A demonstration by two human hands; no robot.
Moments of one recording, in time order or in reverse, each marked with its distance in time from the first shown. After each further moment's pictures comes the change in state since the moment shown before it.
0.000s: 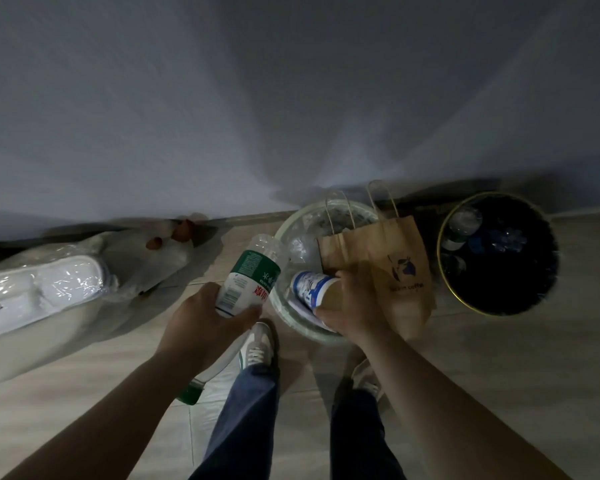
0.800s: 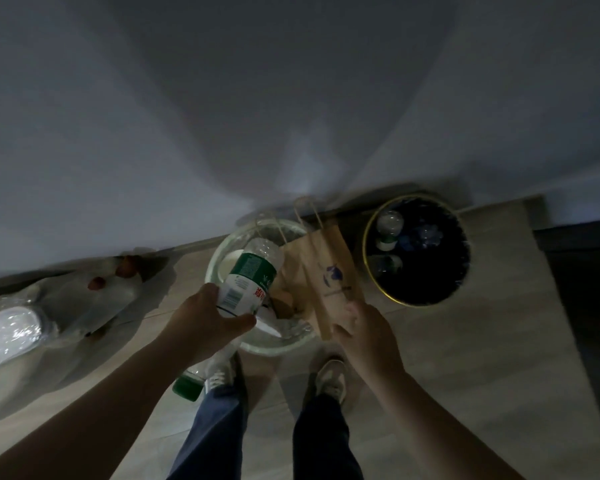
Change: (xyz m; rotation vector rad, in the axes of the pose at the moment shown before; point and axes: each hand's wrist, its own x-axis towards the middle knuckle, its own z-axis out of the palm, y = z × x) left_hand 0.003 0.110 0.028 0.083 -0.160 0.070; right_hand -0.064 0.087 -0.087 0.027 0.223 0.056
